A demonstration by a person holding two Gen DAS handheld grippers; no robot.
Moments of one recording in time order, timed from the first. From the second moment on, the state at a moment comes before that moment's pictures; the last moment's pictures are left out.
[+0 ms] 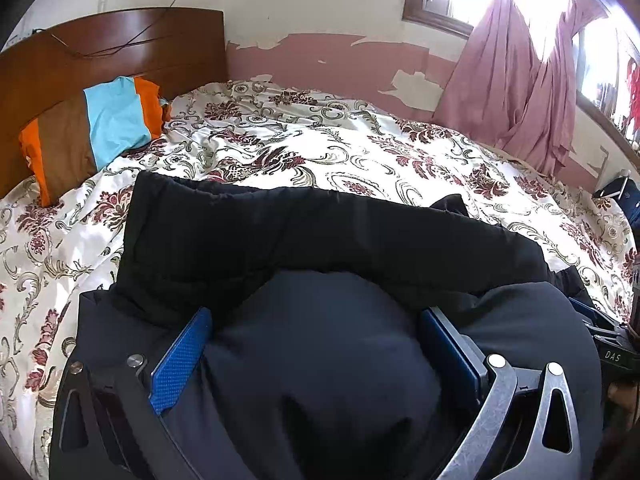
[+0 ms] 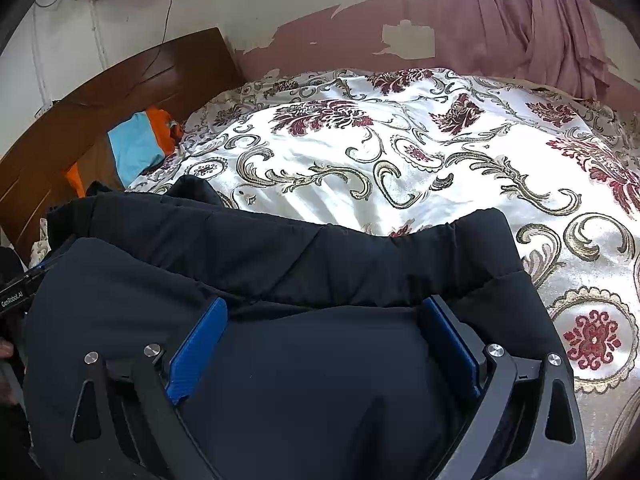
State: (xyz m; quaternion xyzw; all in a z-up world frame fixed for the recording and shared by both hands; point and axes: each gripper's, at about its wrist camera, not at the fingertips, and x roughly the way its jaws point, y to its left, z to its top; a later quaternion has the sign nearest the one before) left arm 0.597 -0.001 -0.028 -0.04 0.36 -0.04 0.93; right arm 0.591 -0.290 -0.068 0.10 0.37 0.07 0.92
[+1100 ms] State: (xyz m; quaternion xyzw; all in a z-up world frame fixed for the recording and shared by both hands) left arm 0.518 0.055 -0.003 -0.02 0.33 -0.02 0.95; right arm 0.437 -0.342 -0.008 0.06 0.23 -0.01 0.97
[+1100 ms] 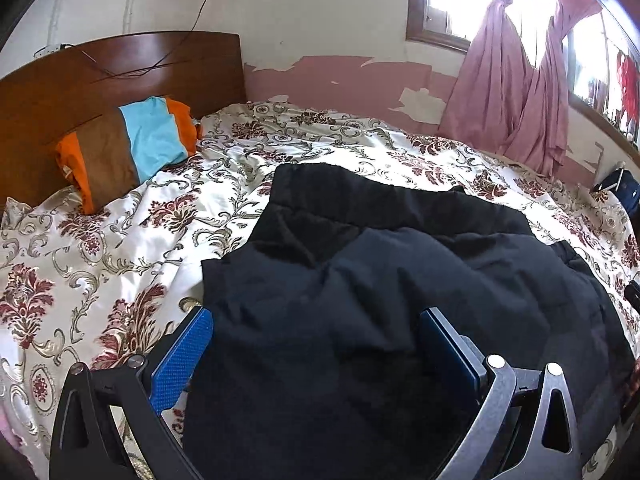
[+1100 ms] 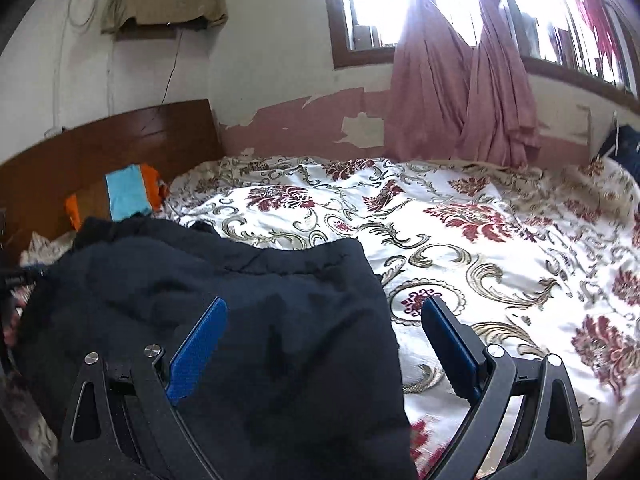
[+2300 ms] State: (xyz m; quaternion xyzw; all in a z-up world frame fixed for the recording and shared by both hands) left arm 0.531 0.144 -0.070 -0.23 0.42 -0.12 0.87; right arm 0.495 -0.375 -0.071 0.13 0.43 0.14 0.88
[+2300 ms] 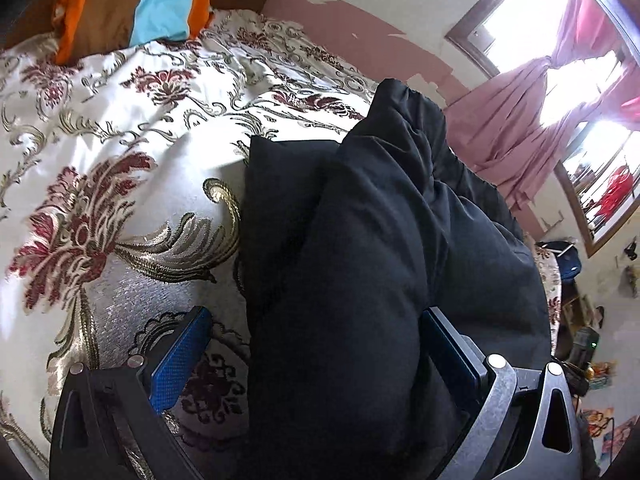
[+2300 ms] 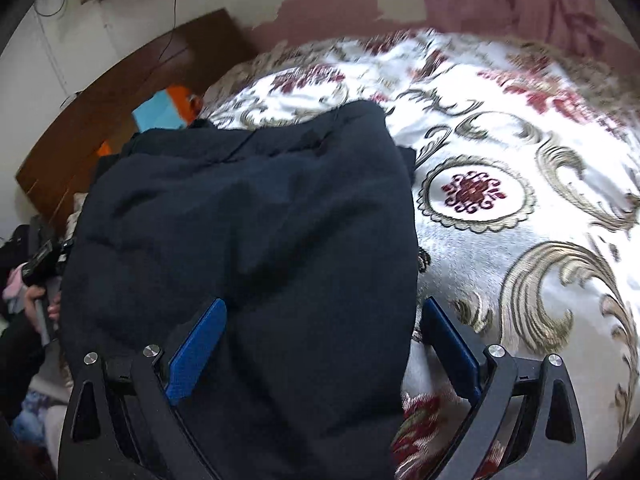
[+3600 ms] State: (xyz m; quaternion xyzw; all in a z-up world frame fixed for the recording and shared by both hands) left arm 0.536 0.134 -0.046 -0.27 0.47 -0.18 0.82; right arm 0.507 -0.353 -0.071 0.30 0.46 0.20 0.81
